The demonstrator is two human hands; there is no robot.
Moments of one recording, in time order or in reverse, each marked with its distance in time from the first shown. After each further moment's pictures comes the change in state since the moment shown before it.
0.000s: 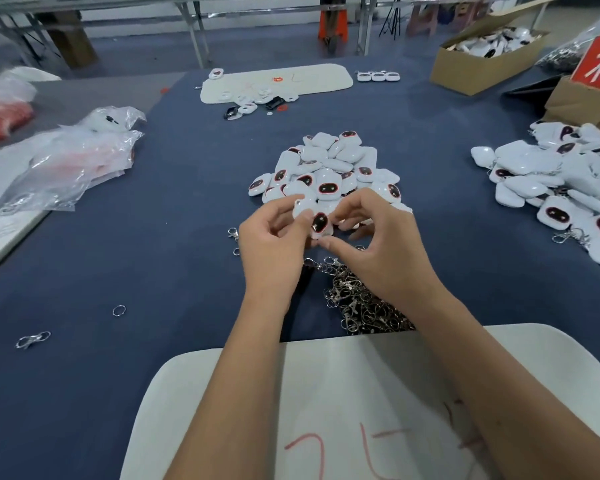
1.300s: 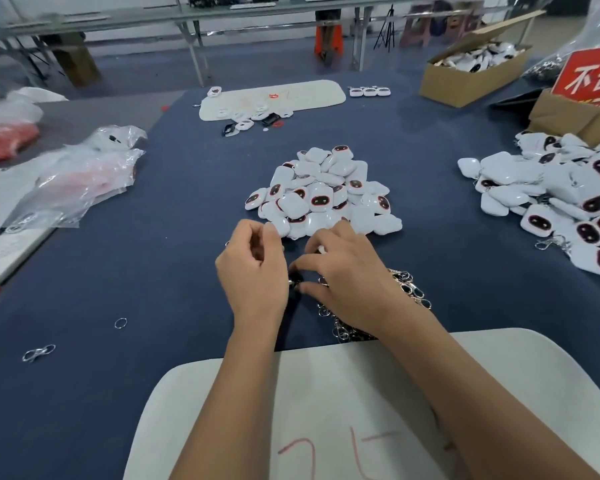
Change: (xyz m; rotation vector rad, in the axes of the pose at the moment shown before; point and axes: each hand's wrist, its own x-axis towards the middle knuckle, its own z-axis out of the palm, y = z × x) left_hand -0.007 -0.007 -0.012 0.367 0.238 0.281; right_hand -0.003 -0.008 0.013 -0.552 -0.350 -0.235
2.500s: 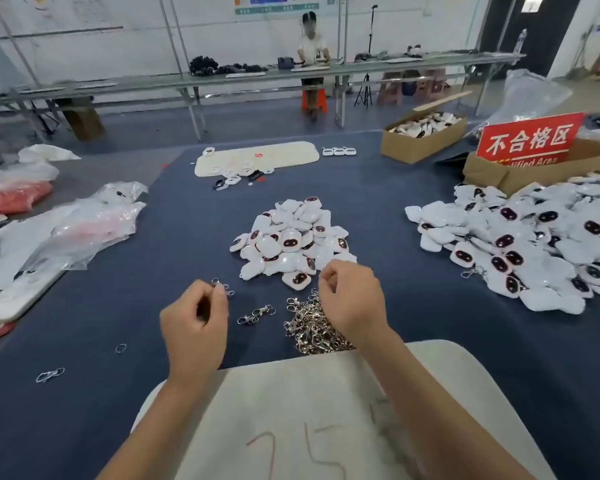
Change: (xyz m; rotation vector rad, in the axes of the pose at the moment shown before) left_hand -0.016 0.002 -0.064 0.096 -0.069 0.233; right_hand -0.030 0.020 -0.027 0.280 0.256 0.548
